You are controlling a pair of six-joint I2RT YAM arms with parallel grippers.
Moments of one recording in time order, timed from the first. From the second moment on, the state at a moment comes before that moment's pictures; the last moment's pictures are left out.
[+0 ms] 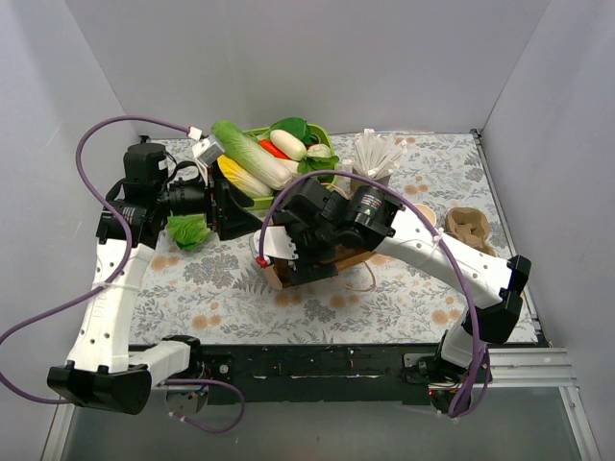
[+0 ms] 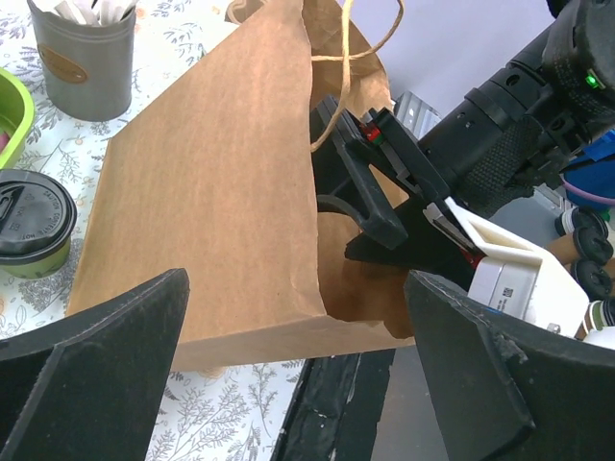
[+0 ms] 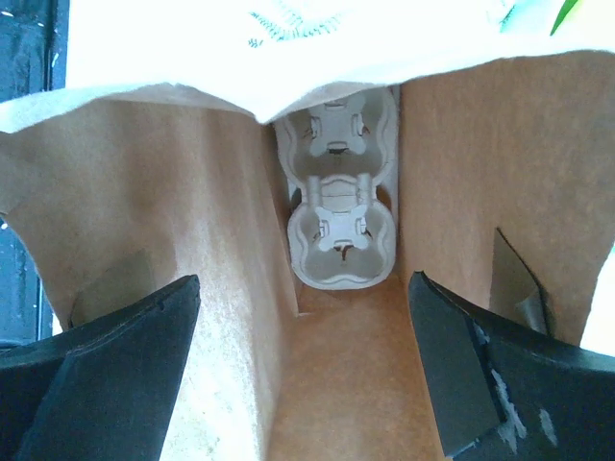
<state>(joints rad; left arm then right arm) -0.14 1.11 1.40 -0.80 1.11 0.04 1.16 1.64 1.89 -1.24 -0.06 -0.81</state>
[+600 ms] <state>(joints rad) -0.32 1.25 1.47 -0.79 0.93 0.18 1.11 1.64 1.94 -1.14 -0.06 -0.72</state>
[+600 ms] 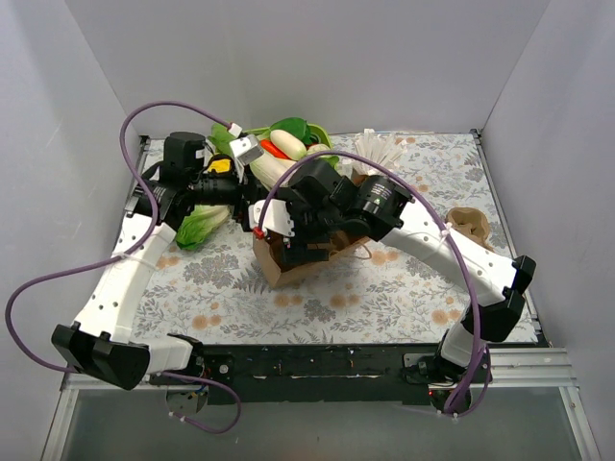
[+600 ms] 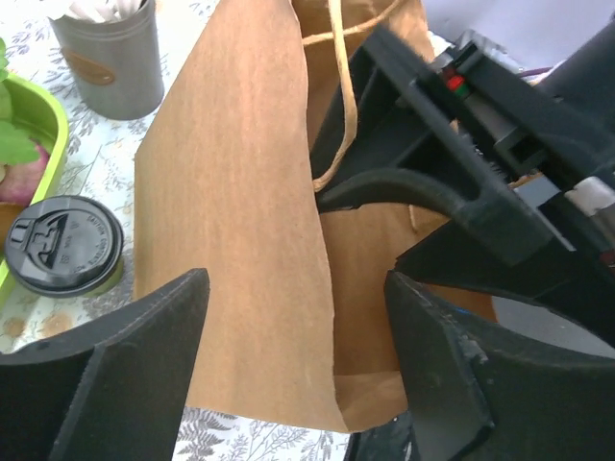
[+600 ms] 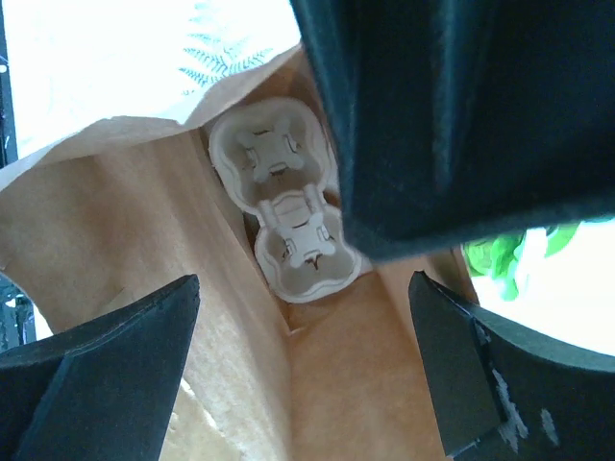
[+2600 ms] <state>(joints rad) -0.30 0.63 1.18 -1.29 1.03 0.79 0.75 1.25 1.56 -0.72 0.24 -0.58</state>
